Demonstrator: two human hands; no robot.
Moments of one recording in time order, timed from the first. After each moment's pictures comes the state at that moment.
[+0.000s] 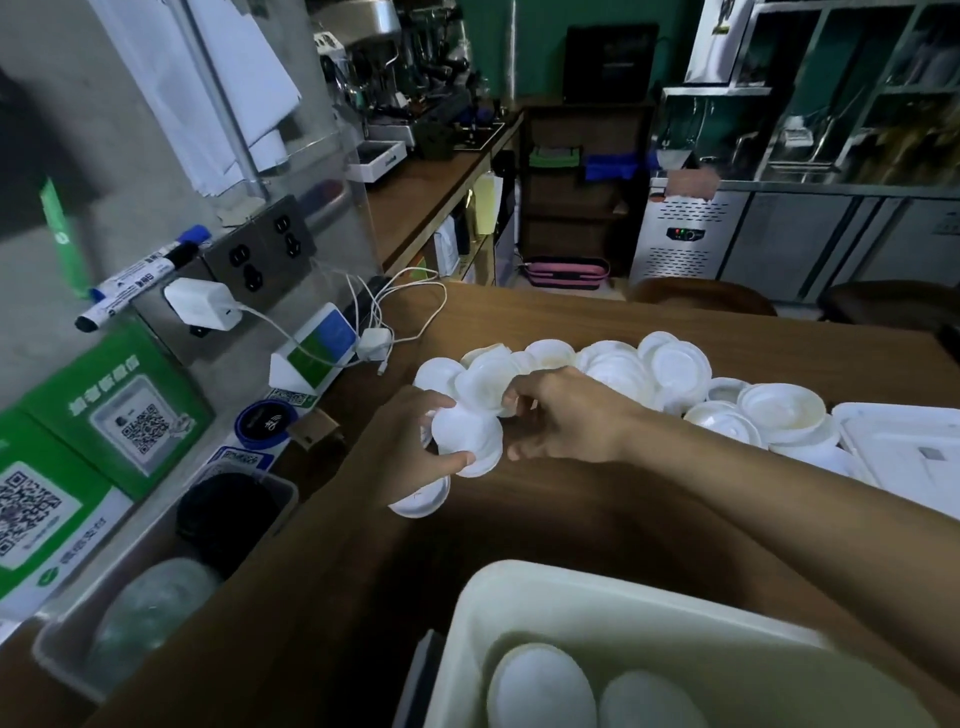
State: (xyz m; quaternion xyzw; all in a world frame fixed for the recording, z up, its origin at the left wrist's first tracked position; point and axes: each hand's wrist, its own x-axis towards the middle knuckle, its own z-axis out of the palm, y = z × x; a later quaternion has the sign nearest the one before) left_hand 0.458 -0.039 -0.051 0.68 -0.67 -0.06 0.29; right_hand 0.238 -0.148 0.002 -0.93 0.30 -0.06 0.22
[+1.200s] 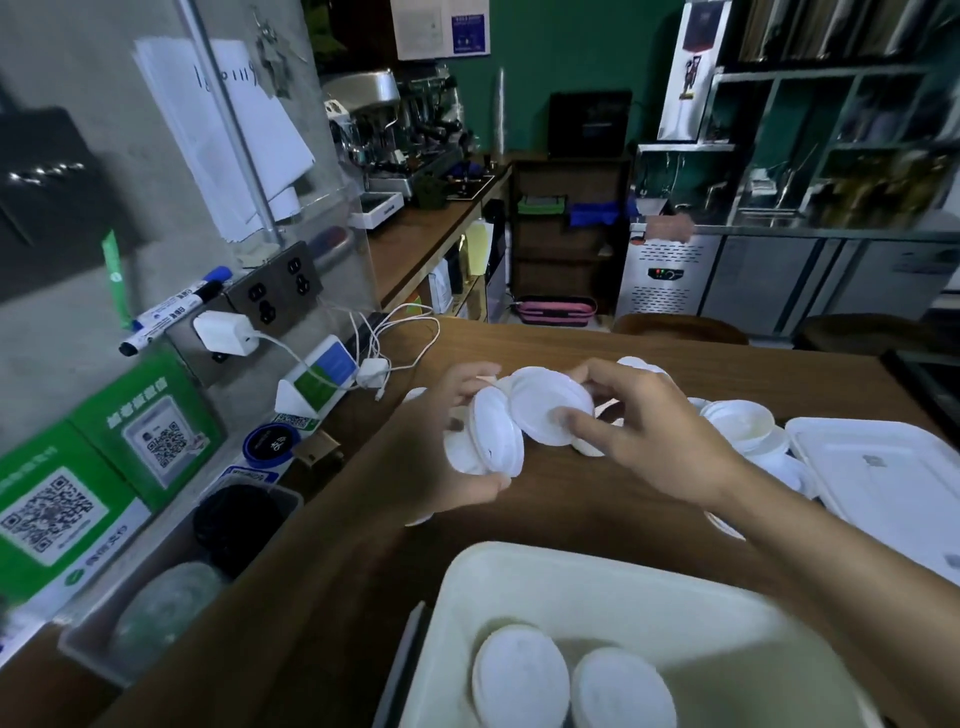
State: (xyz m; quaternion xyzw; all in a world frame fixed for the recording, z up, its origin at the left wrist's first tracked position) left_hand 0.396 0.011 0.043 0.53 -0.76 -0.11 0.35; right_hand 0.153 -0.072 0.060 -0.84 0.31 -0.31 0.31
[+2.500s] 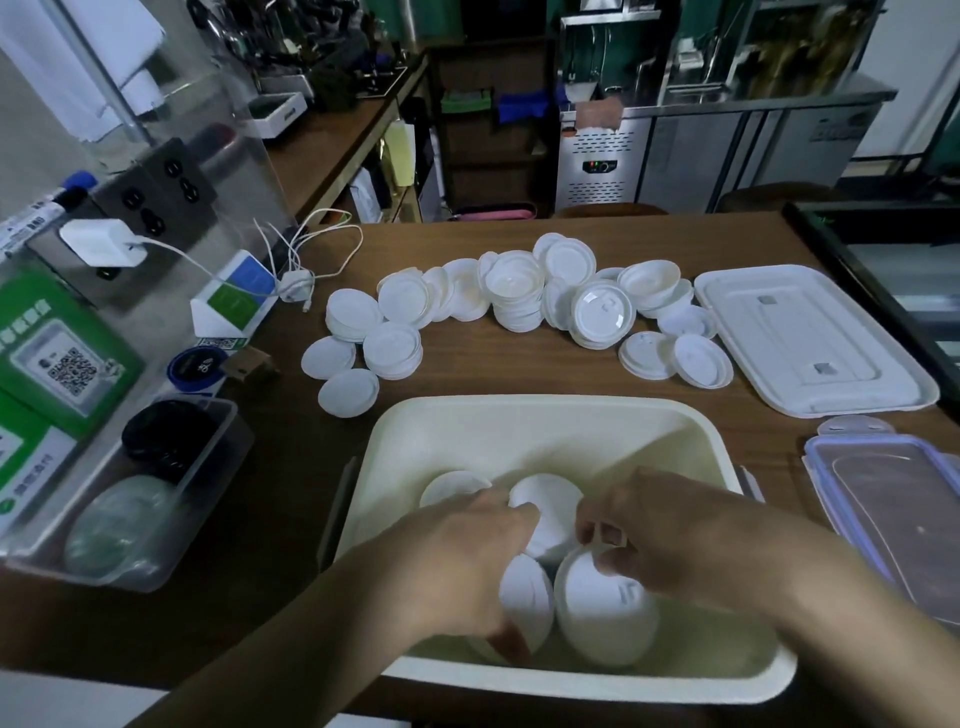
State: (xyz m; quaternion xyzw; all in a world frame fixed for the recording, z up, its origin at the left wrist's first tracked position) left_hand 0.268 0.133 0.014 0.54 -0.78 -0.26 -0.17; right_hand 0.067 0.083 0.010 -0.83 0.46 0.19 0.25
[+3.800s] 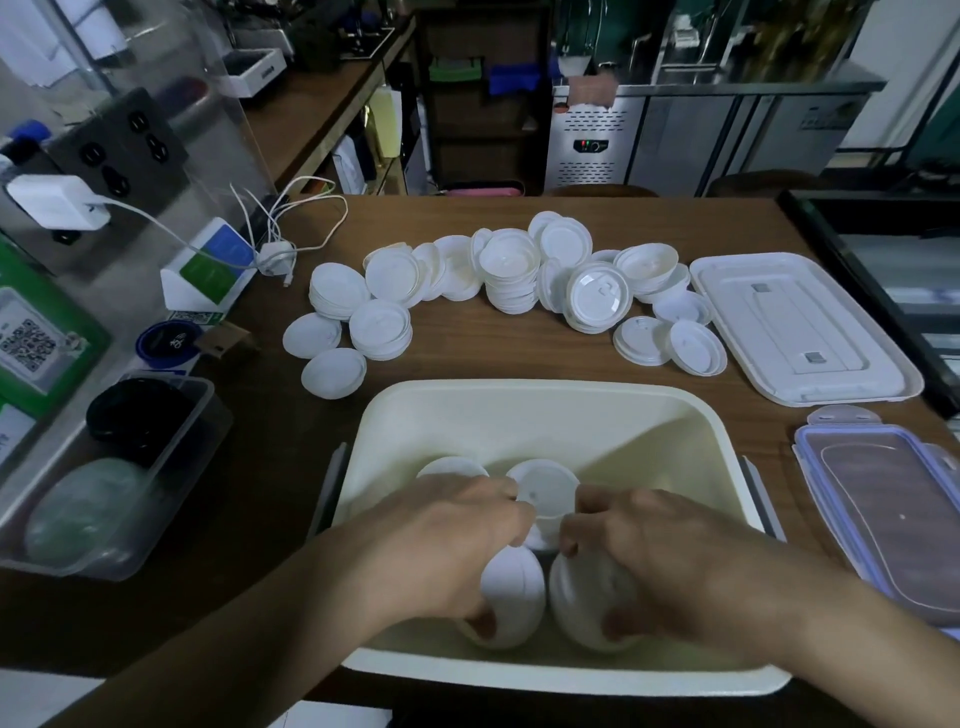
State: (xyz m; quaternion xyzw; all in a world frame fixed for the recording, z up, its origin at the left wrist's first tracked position) left_hand 0.283 0.126 0.004 0.48 -0.84 -0.20 -0.14; right_hand 0.071 0.102 0.012 -0.88 0.38 0.20 0.21
